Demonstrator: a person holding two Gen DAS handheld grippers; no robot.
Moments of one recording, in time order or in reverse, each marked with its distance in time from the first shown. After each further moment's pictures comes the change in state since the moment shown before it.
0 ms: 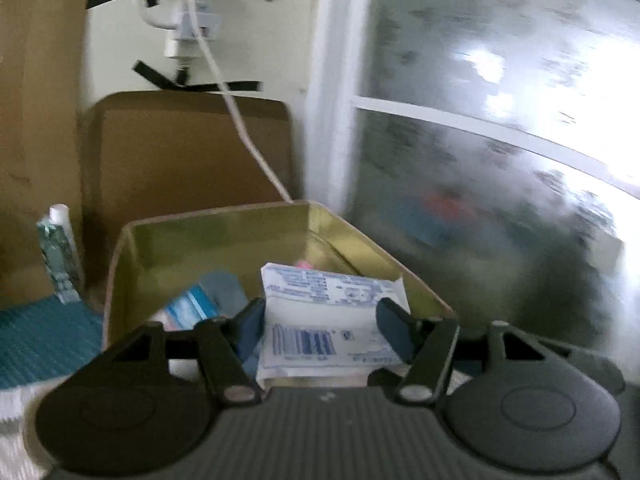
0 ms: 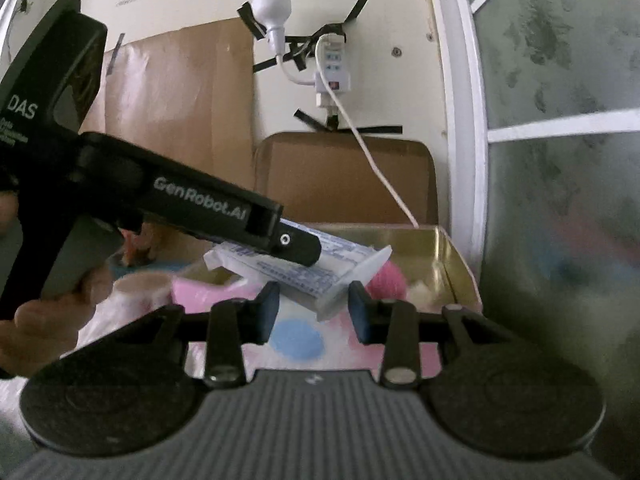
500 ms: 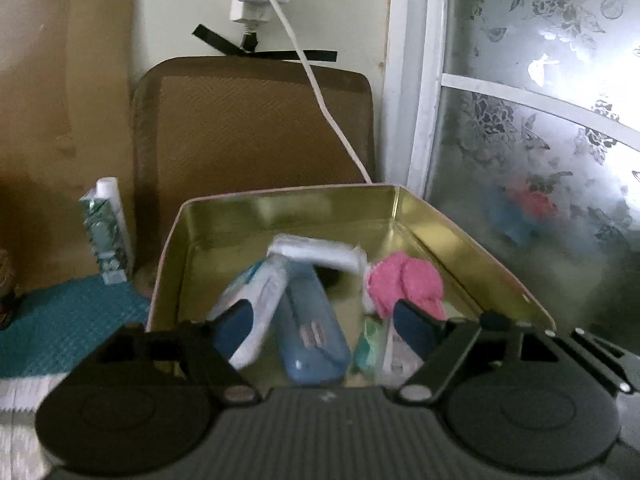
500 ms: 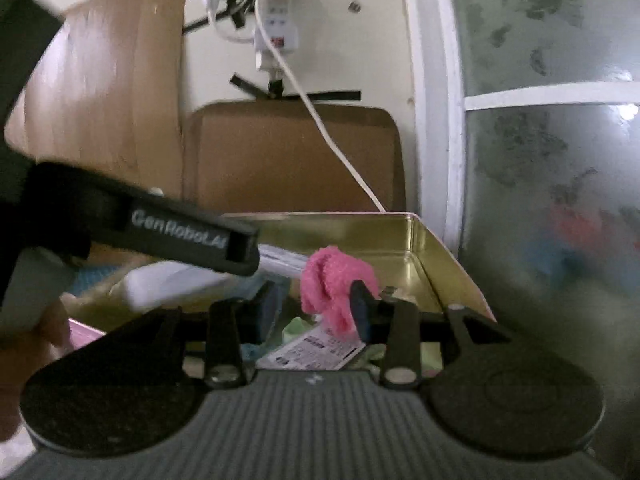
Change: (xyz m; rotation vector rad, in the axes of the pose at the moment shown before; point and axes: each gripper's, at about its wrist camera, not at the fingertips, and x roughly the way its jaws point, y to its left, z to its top) left arm 0.027 0.025 -0.005 -0.055 0.066 0.171; right arm 0.048 -0.010 -0.002 0.097 0.058 -0.141
